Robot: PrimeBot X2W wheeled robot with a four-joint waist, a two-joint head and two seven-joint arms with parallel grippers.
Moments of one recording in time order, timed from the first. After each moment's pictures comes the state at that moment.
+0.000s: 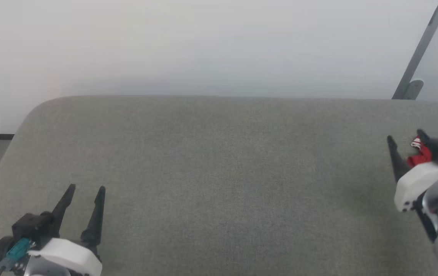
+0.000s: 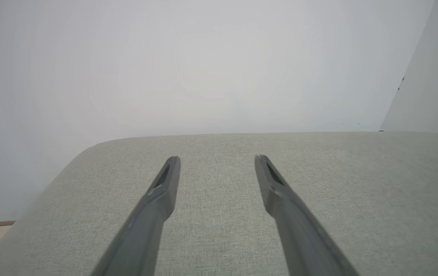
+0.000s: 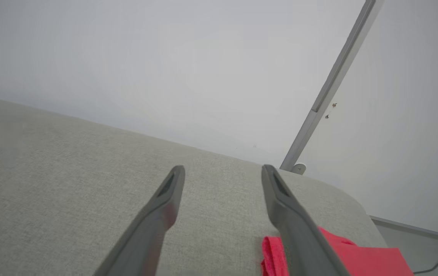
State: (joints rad) left arm -0.06 0.38 -0.11 0.25 -0.43 -0.09 -0.26; right arm -0.51 -0.35 0.09 0.82 0.15 0.13 -0.26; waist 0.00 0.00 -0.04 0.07
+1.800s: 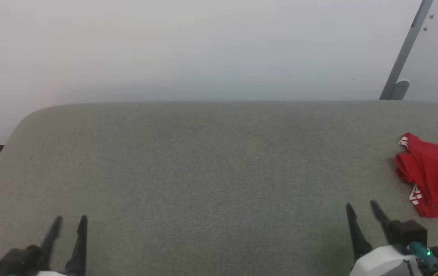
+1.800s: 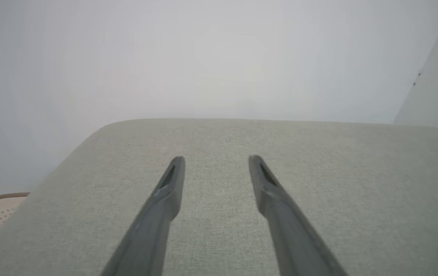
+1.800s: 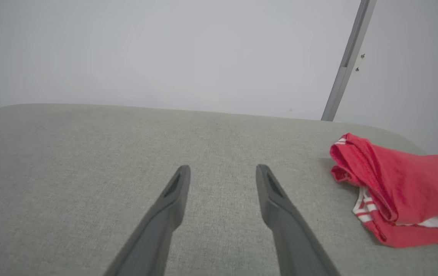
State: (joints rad) left arm 0.10 0.31 0.05 0.18 -0.35 -0.12 -0.26; right arm 0.00 -0.07 -0.06 0.28 0.05 0.13 -0.21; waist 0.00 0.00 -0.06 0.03
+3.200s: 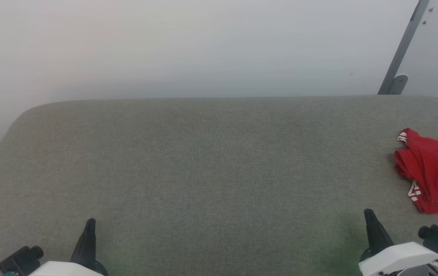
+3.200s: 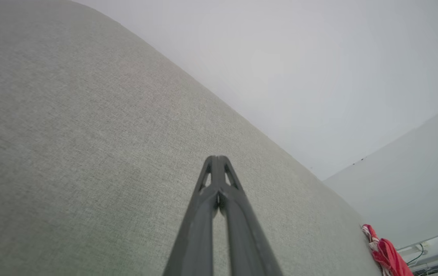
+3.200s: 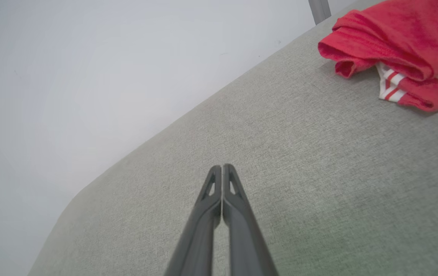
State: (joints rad) left arm 0.05 0.17 0.06 0.26 -0.86 -0.12 -0.11; right arm 0.00 -0.06 -0.08 0.32 0.68 0.13 -0.08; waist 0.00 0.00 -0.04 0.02
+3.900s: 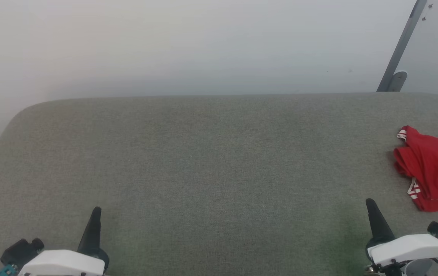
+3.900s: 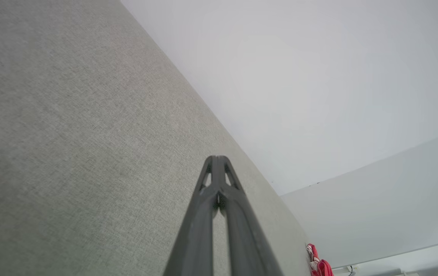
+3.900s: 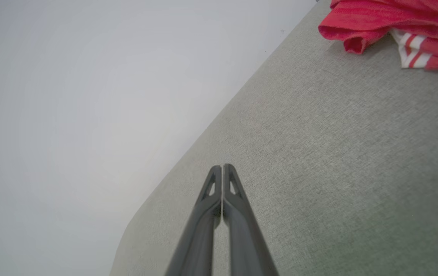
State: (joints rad) left arm 0.01 0.13 0.07 0.26 -1.08 -0.12 -0.04; right arm -0.03 -0.06 -0.09 0.30 0.95 0.13 -0.02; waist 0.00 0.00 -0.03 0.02
